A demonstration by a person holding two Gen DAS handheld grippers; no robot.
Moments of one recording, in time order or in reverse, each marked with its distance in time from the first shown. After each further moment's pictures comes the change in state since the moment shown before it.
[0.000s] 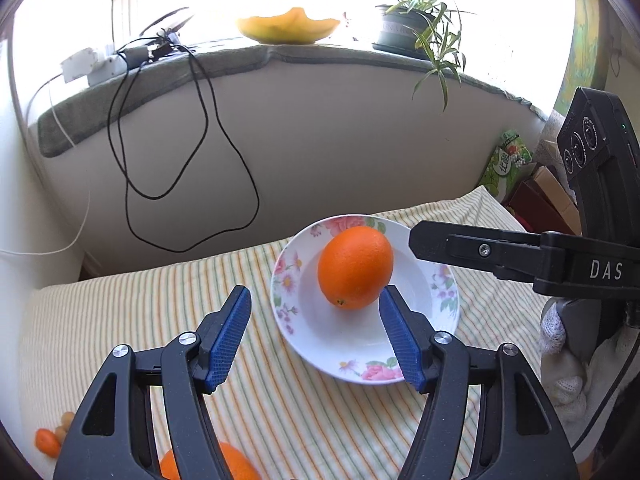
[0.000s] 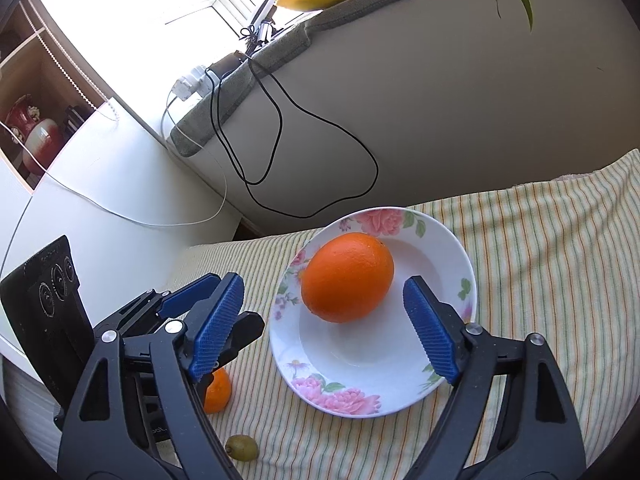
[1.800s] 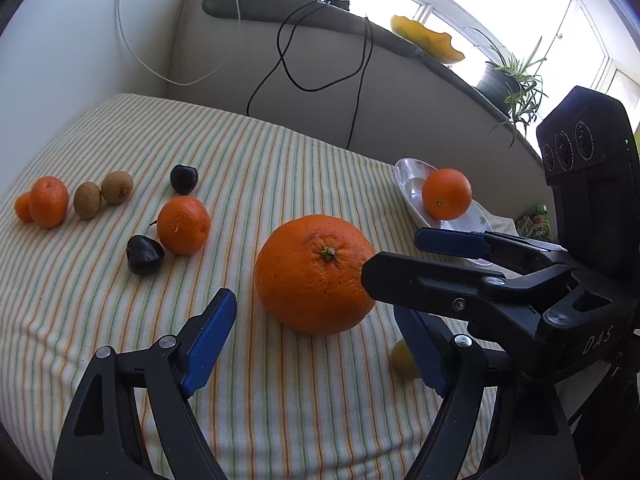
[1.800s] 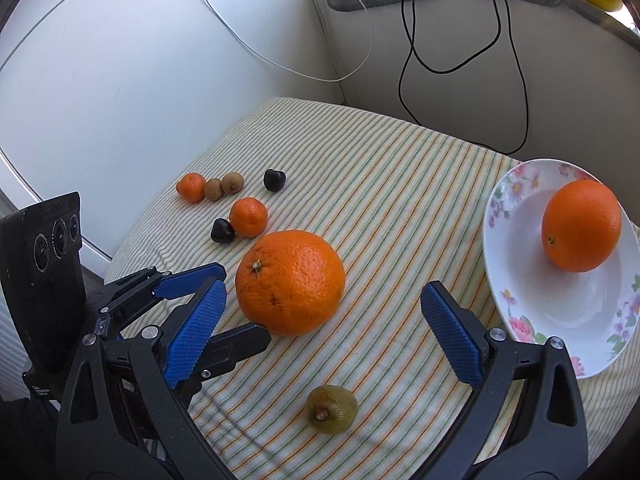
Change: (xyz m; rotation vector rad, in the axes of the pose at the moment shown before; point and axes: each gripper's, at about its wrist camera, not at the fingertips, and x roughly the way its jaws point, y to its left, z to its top) left arm -0.055 0.083 -0.151 -0.450 -0.035 0.007; right arm 0.072 0.145 -0.112 -0.503 0.306 0.099
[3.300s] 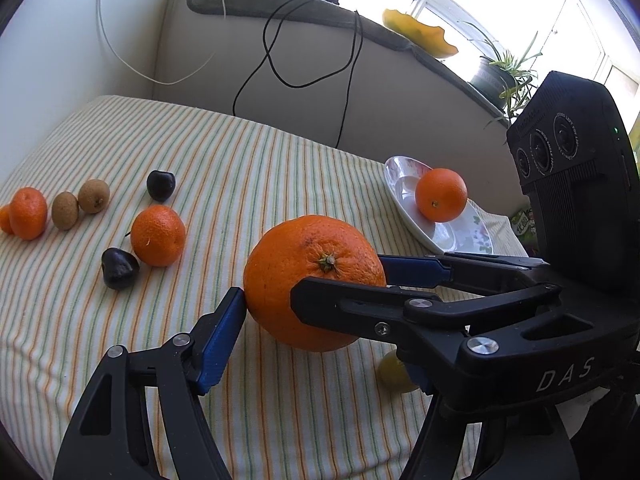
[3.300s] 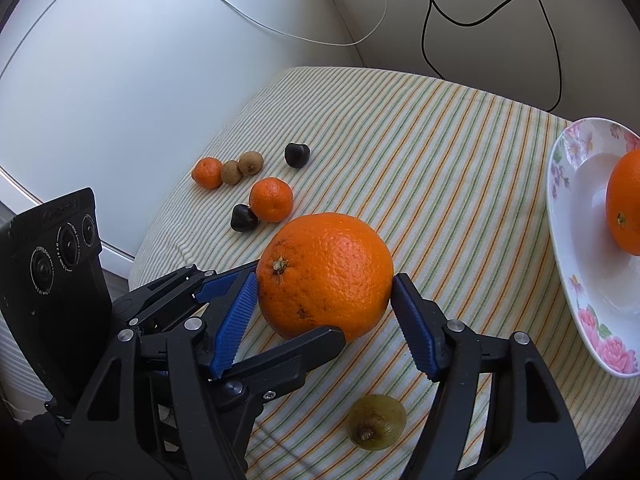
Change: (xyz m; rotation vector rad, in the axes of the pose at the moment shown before) left arm 0.013 -0.007 0.008 0.013 0.015 -0.025; right arm 0.027 0.002 -0.001 0.075 0.083 0.105
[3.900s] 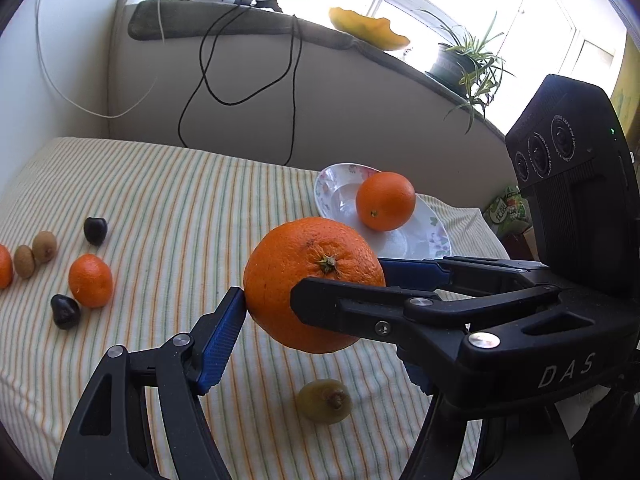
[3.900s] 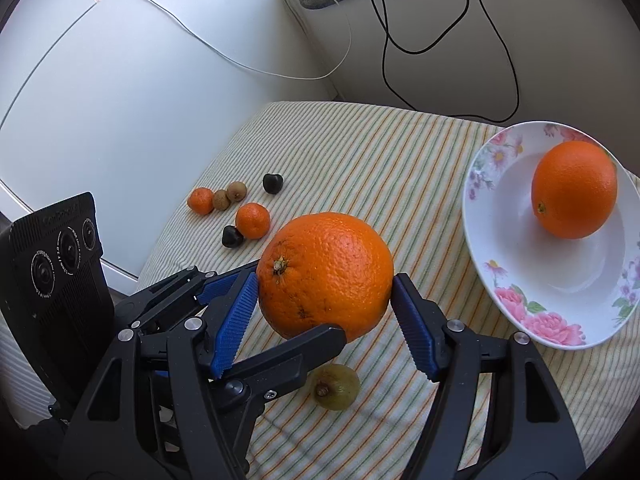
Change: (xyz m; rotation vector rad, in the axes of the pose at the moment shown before) left arm 0.008 -0.055 0.016 0.105 -0.005 -0.059; right arm -0.057 -0.029 -0.010 0.069 -0.090 -0.033
